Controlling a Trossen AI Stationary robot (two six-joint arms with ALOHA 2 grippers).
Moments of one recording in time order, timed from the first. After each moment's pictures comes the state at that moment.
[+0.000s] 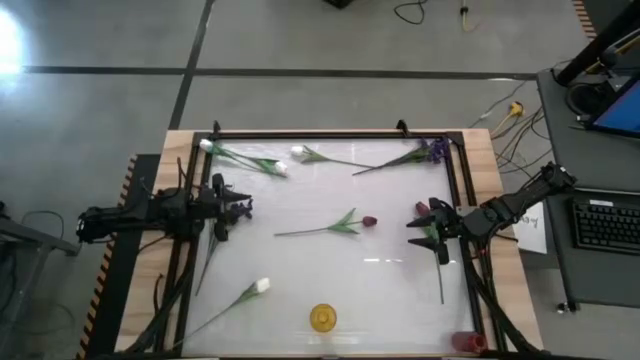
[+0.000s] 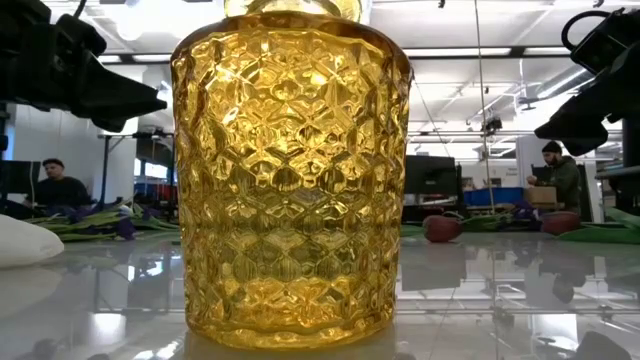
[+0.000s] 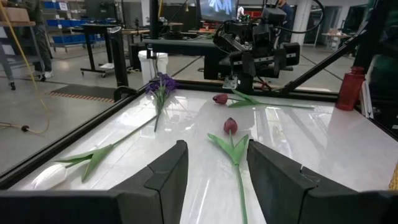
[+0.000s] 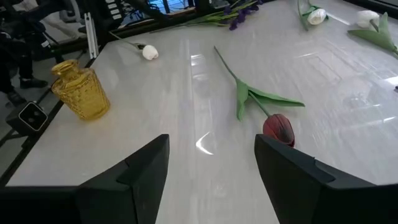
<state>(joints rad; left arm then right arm) 0.04 0.00 0.09 -0.15 -0.14 -0.04 0.48 0.21 0.13 -0.27 0.40 0.39</state>
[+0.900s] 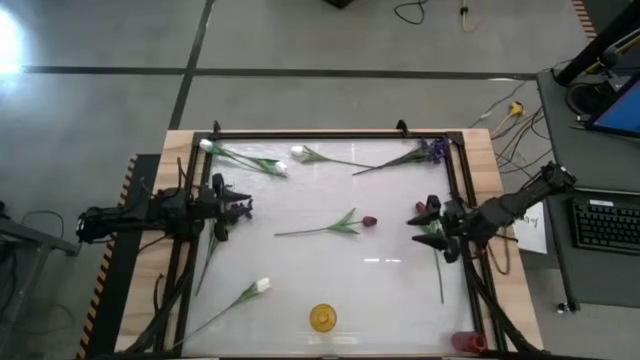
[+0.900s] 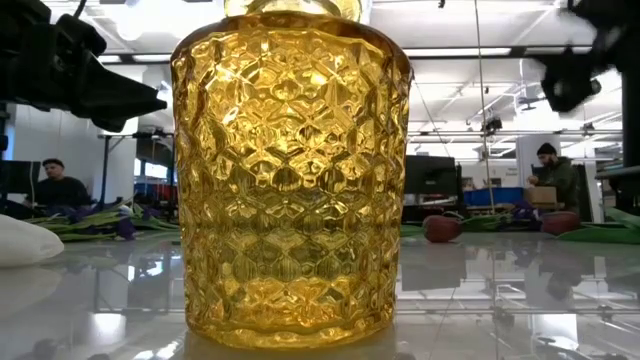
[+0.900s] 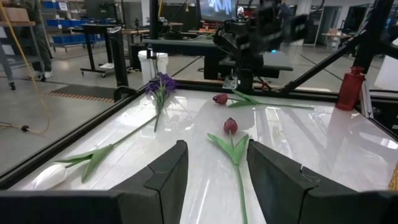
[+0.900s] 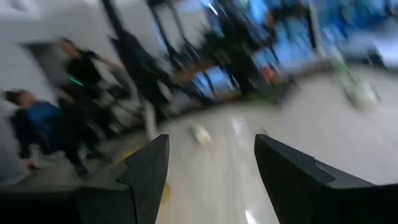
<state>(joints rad) 0.04 0.00 0.09 -0.15 -0.14 -0.04 0.48 0.23 0.13 0.16 0.34 0.32</state>
